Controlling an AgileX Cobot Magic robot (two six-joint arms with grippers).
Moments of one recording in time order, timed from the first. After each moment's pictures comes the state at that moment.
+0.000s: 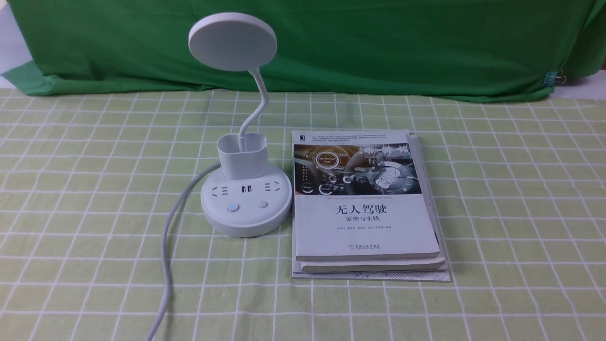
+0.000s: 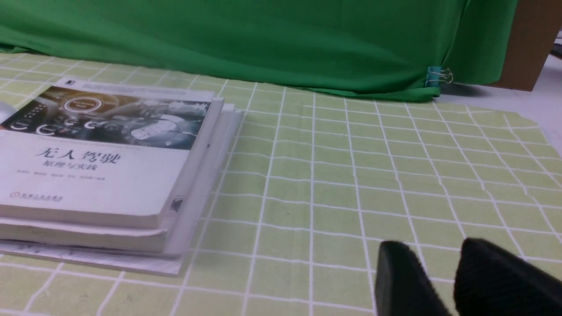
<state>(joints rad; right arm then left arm) 0.04 0.00 0.01 0.15 0.23 -0.25 0.08 0.22 -0.40 -0.19 0.12 -0.18</state>
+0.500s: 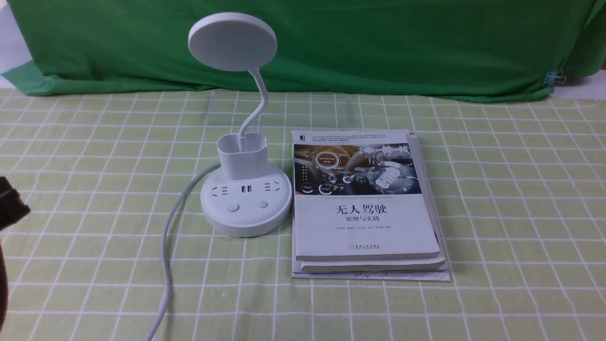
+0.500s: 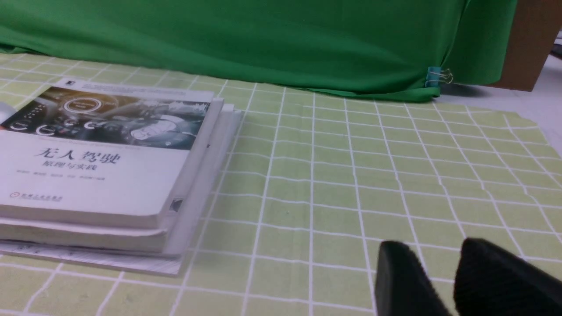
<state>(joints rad) 0.04 0.00 0.01 0.15 0.23 -0.25 0.08 0.71 -0.47 -0.23 0.23 -0.07</state>
